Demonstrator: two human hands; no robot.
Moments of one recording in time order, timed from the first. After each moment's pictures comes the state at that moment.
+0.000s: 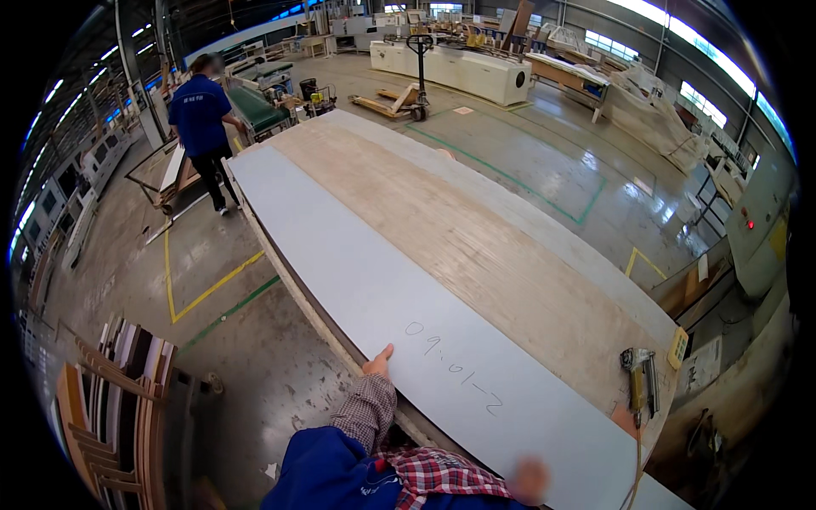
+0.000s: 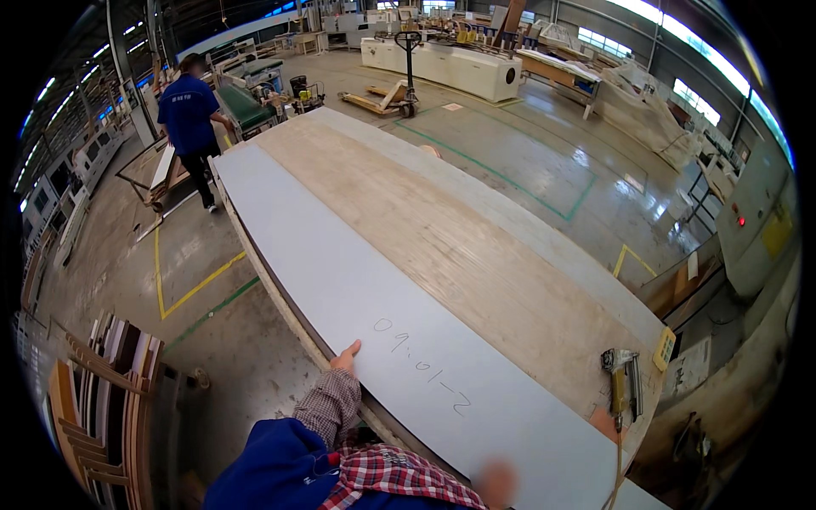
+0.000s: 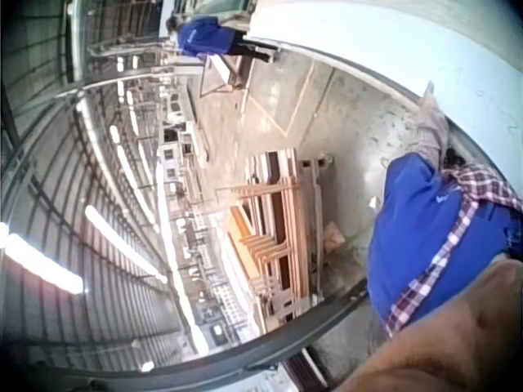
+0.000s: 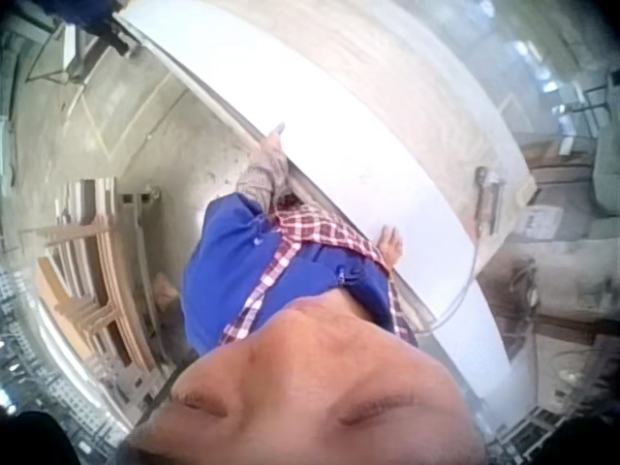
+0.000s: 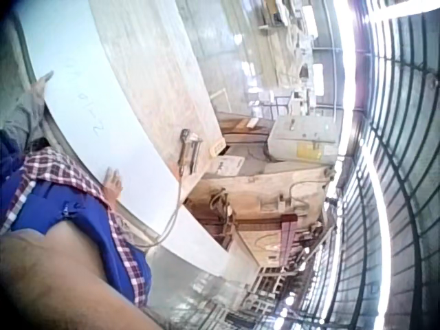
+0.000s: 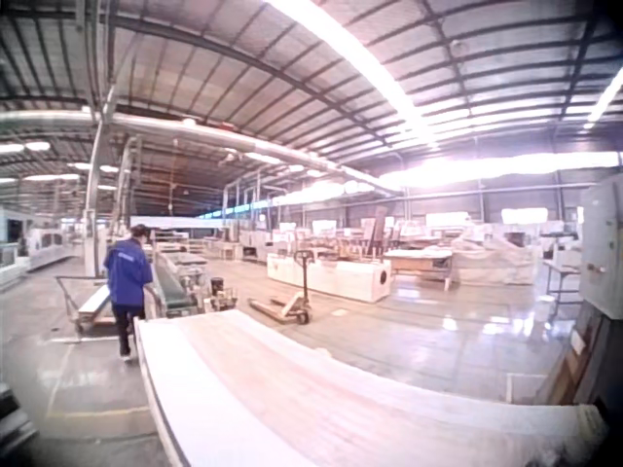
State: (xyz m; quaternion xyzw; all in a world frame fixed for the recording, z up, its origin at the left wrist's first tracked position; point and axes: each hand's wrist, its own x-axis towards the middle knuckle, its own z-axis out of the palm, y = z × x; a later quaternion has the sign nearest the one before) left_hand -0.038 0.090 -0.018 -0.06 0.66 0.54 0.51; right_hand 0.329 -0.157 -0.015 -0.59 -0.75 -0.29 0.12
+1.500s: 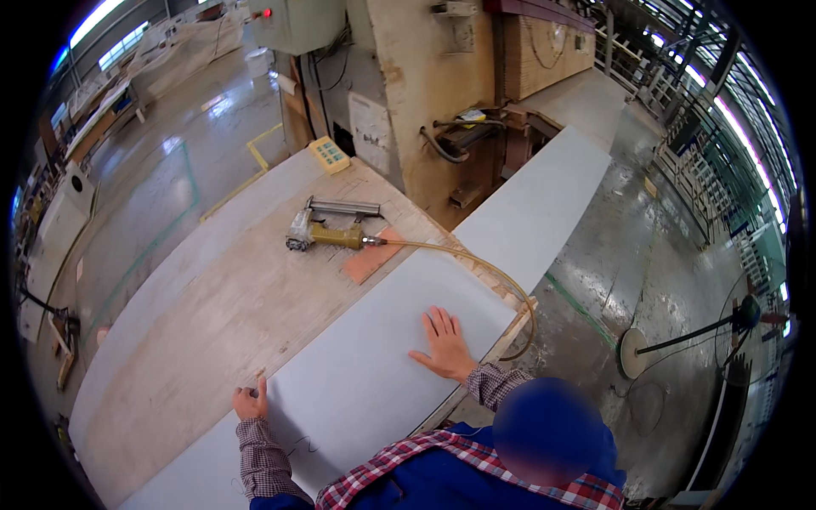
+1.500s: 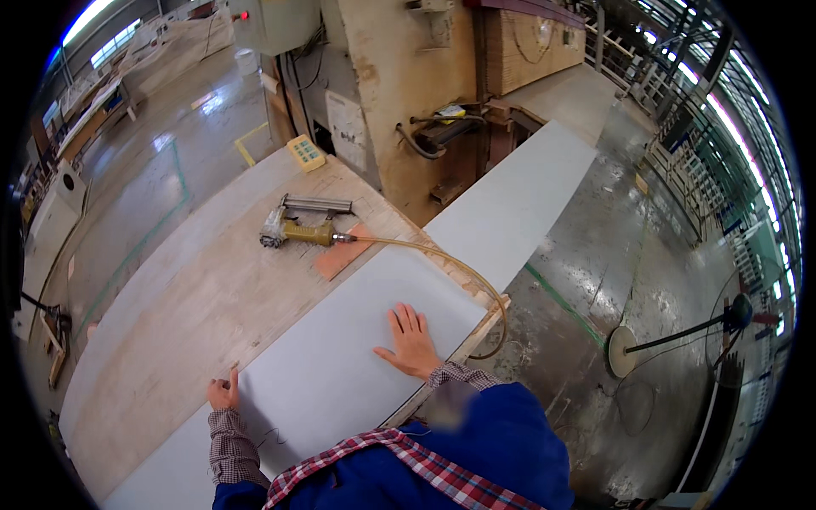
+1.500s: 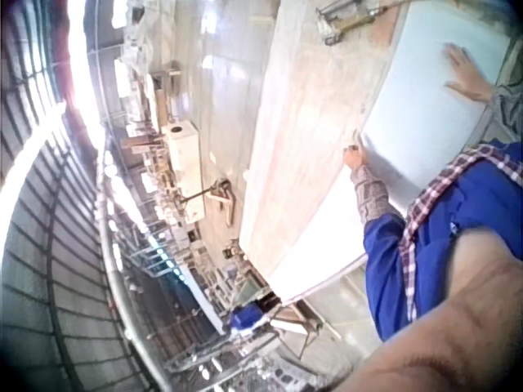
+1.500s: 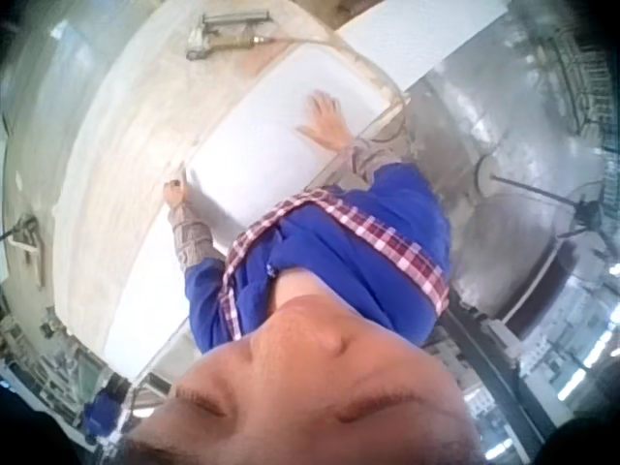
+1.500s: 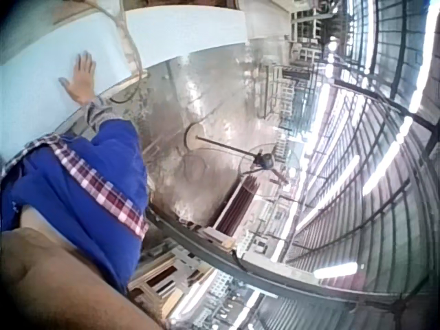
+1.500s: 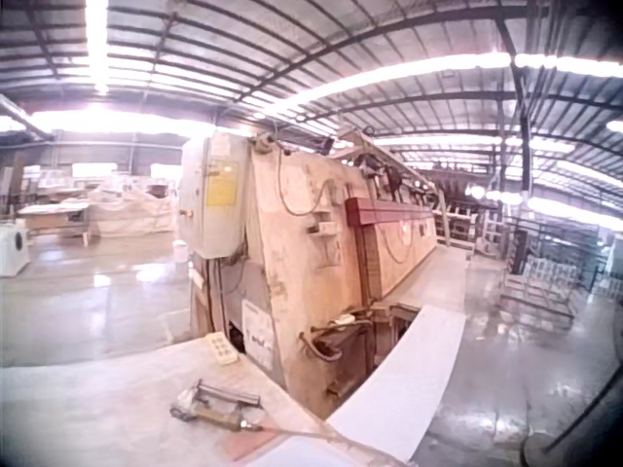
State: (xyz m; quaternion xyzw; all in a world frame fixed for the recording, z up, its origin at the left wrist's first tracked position) left_hand 0.191 0.196 -0.029 0.90 0.42 0.05 0.14; right_hand 0.420 -0.209 0.008 -0.92 -0.35 0.01 0.14
